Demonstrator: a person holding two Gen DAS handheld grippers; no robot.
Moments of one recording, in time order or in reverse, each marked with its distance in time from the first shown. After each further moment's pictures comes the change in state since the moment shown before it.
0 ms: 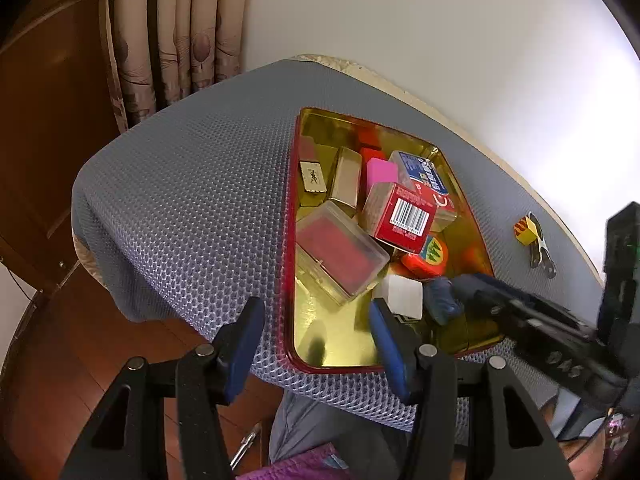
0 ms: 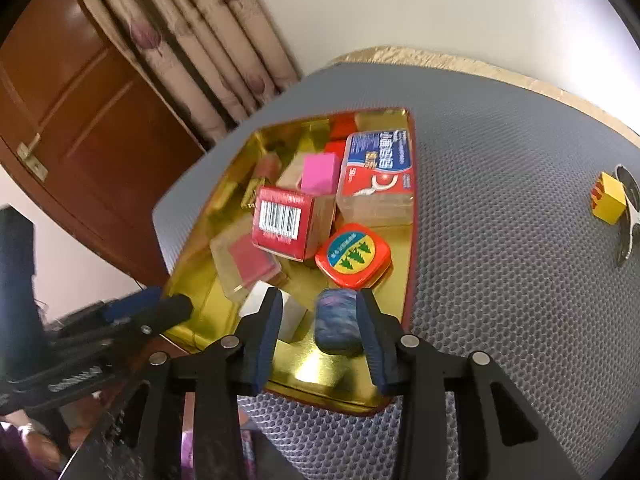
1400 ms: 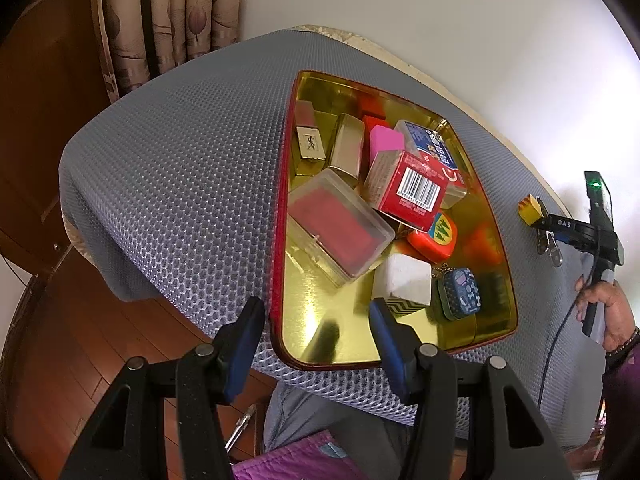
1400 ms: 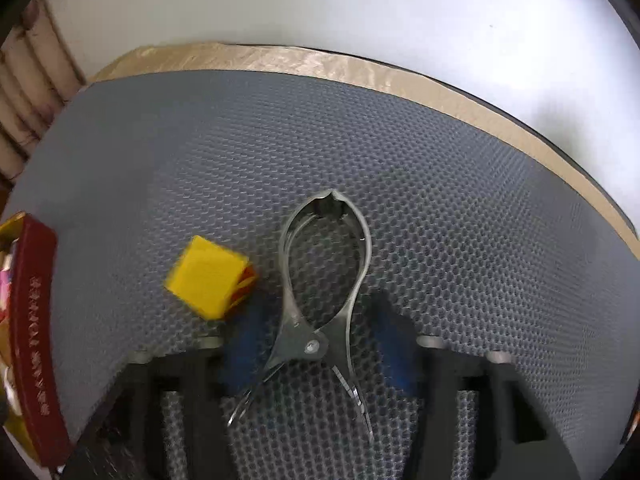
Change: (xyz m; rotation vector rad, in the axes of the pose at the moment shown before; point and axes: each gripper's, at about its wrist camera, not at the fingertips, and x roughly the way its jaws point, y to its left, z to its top) left arm 0.021 0.000 -0.004 -0.023 0.096 -0.006; right arm -0.018 -0.255 0.075 0.194 0.175 -0.563
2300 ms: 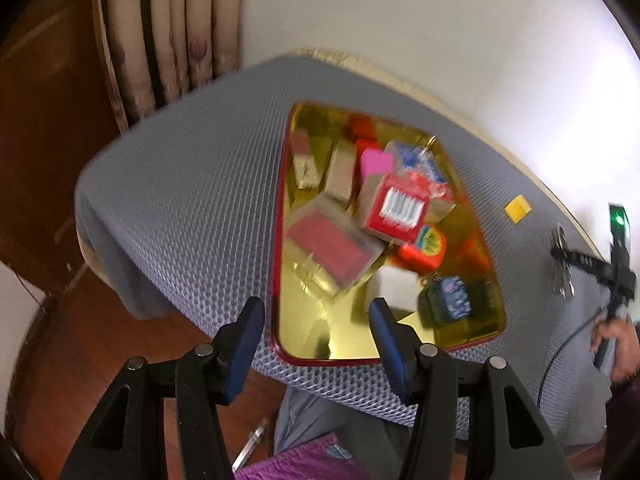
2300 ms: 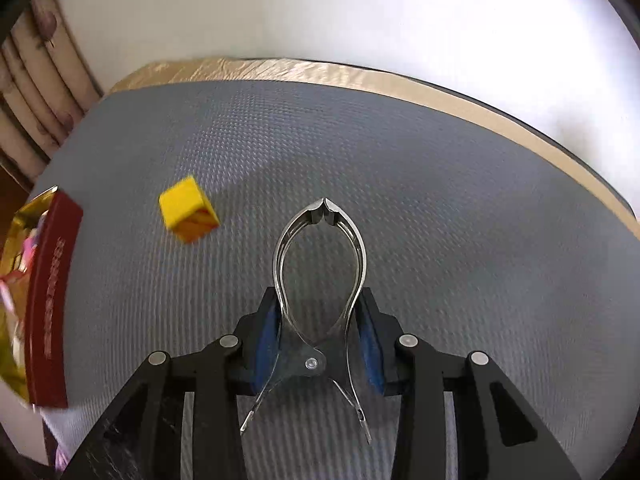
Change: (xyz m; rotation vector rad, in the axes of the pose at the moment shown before) left arm -0.030 -0.016 0.000 0.064 -0.095 0.051; right arm -0.048 -0.053 -0.062 0.007 -0.096 0.086
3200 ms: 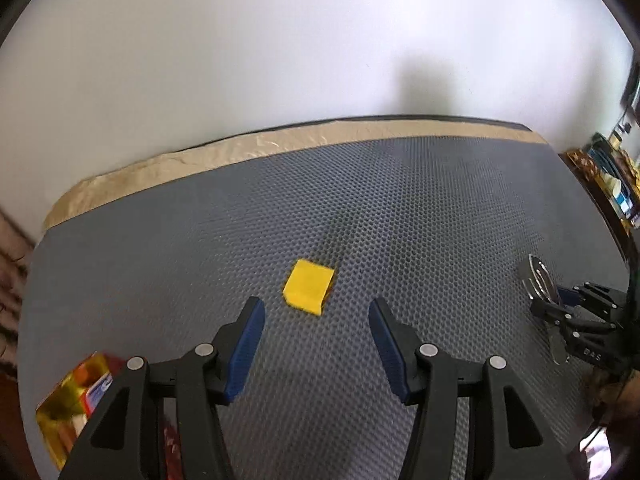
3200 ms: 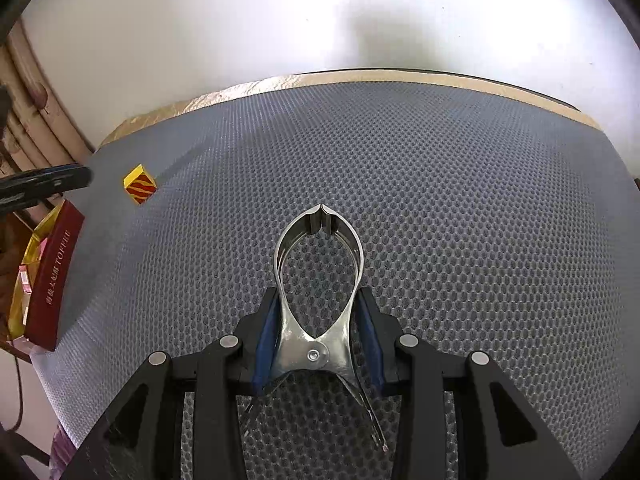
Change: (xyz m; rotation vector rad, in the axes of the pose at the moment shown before) left arm 0.112 -0.303 0.098 0.704 0.048 -0.243; right arm -0.055 -0.125 -0.115 0.186 -0.143 0.056
